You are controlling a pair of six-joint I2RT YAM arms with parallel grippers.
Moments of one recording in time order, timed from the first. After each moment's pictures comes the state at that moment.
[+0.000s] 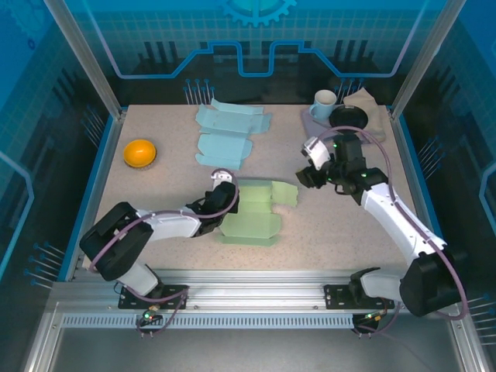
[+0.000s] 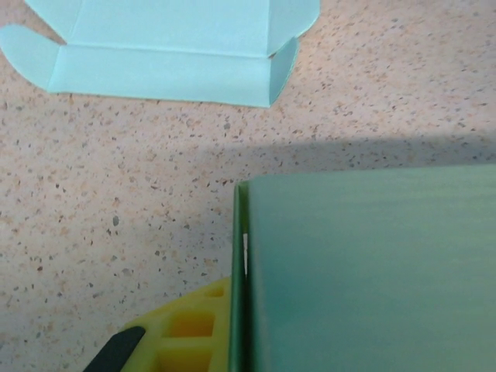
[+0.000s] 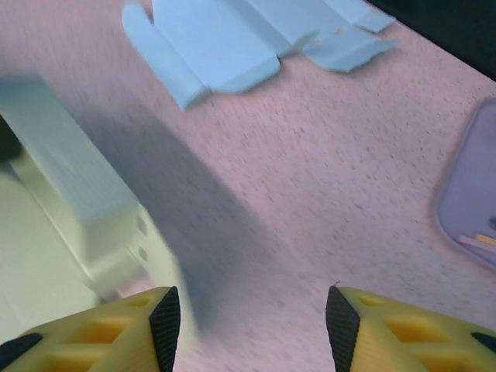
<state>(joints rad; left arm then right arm) -0.70 1.56 0.64 0.21 -0.47 -0.45 0.24 1.25 0.97 -0.47 -0.32 -0.45</state>
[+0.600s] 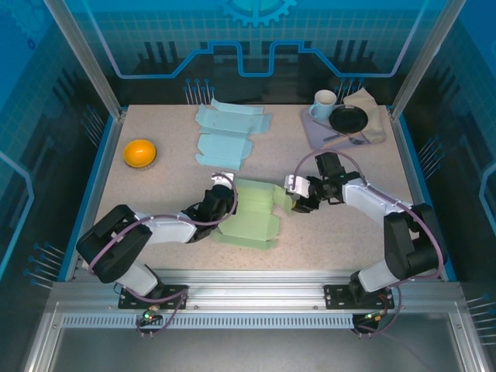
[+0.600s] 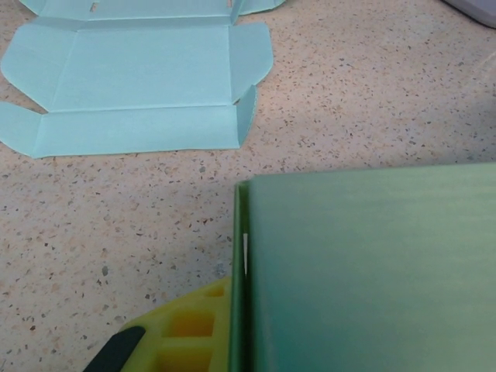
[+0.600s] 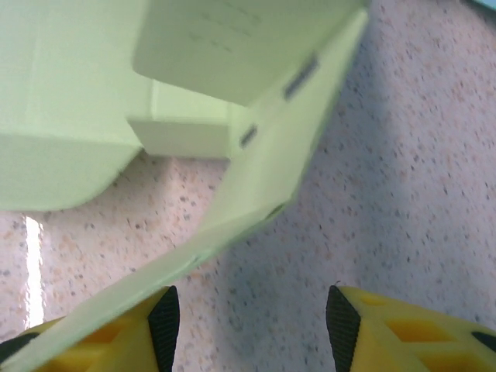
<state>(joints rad) -0.69 1.54 0.56 0.42 -0.42 -0.29 0.30 1.51 0.87 -0.44 -0.48 -1.03</state>
